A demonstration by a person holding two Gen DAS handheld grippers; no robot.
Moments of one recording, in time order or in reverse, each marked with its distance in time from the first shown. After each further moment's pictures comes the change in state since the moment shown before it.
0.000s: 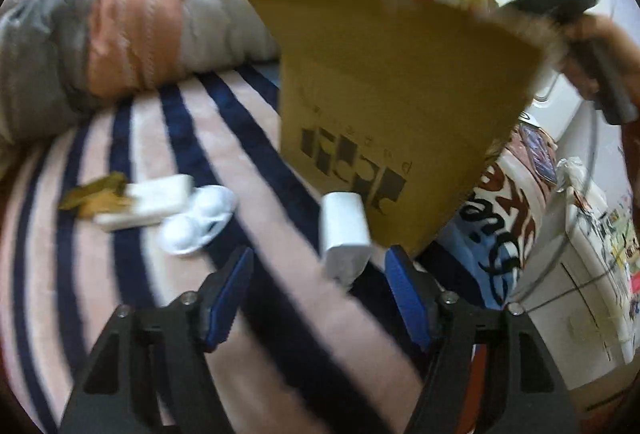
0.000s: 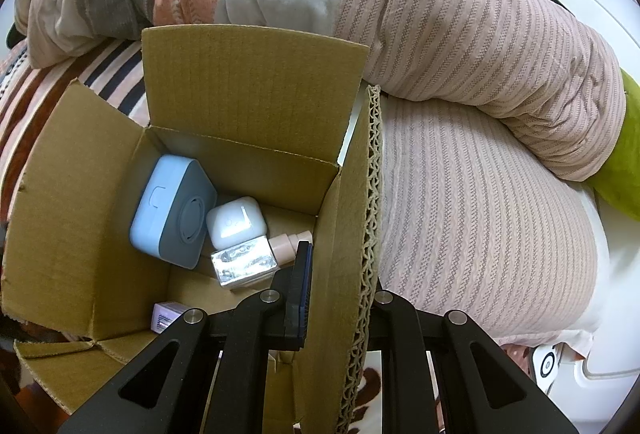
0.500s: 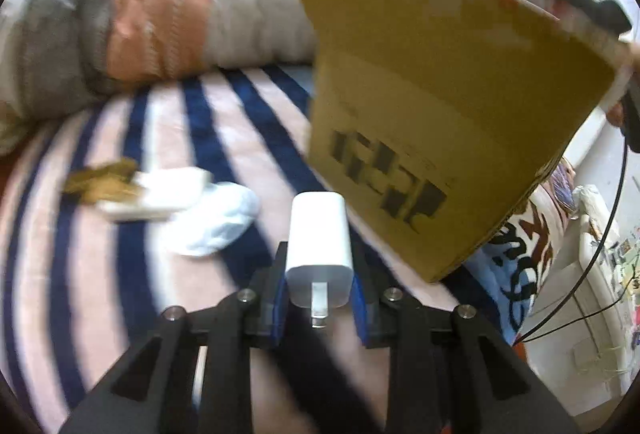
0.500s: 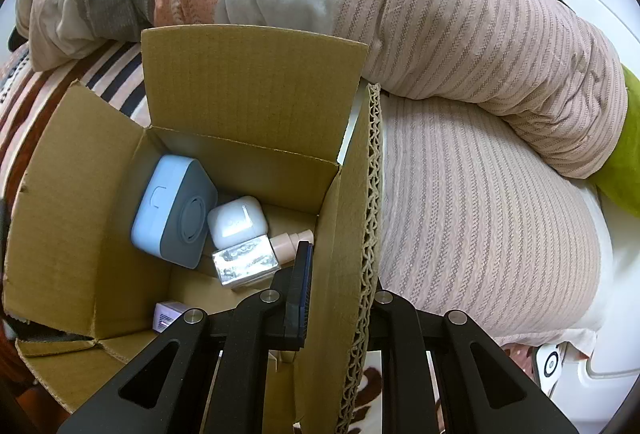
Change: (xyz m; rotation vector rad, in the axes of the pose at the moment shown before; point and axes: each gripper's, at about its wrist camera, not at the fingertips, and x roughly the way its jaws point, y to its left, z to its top) left arm -0.010 0.022 -0.006 -0.074 -0.059 0.076; right arm -0.001 -0.005 -0.002 0.002 -0.002 0.013
